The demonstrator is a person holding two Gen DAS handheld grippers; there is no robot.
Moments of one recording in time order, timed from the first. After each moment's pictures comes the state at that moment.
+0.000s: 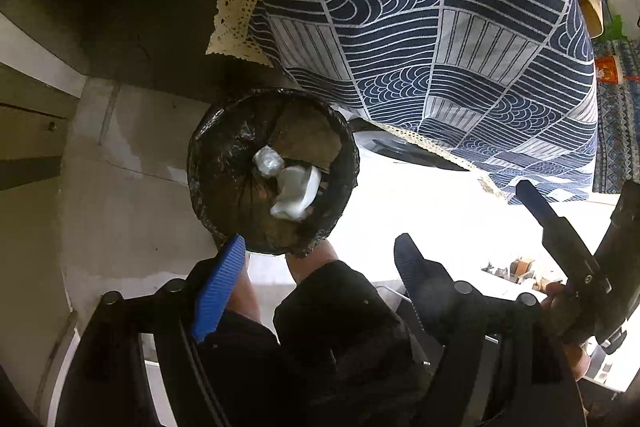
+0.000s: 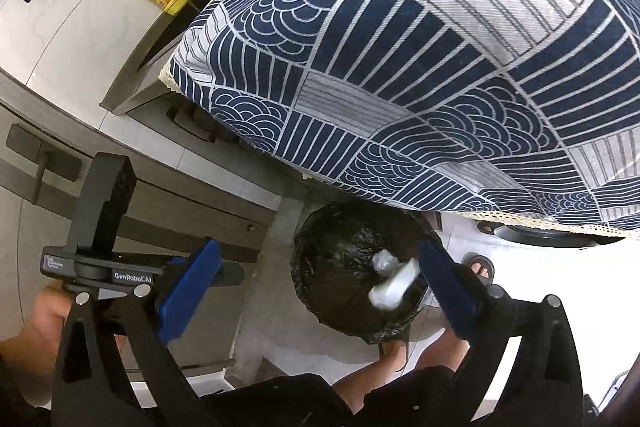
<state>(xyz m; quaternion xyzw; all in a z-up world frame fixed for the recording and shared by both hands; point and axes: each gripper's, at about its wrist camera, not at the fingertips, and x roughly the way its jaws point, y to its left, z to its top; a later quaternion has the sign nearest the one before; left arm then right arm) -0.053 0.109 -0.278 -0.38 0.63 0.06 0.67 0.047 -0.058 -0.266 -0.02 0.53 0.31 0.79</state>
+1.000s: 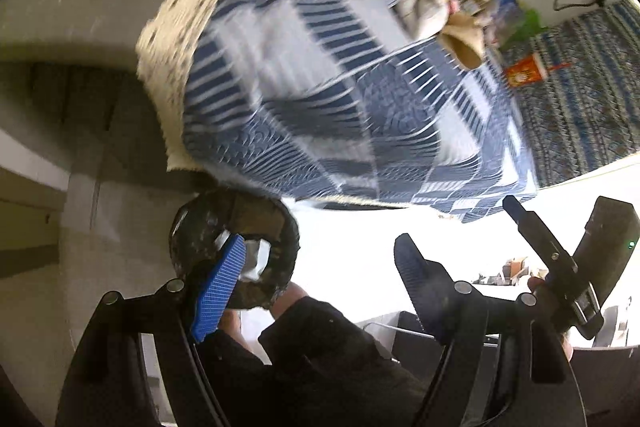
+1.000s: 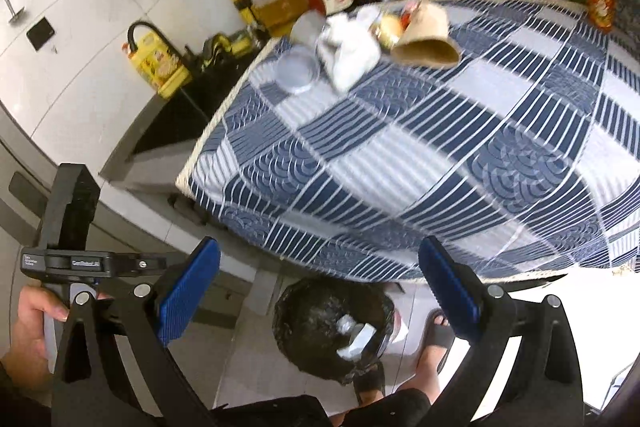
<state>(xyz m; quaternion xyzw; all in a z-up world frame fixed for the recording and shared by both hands) -0.017 0.111 -0.146 -0.33 0.54 0.00 0.77 0.038 -0.100 -0.144 0.00 0.41 0.26 0.88</state>
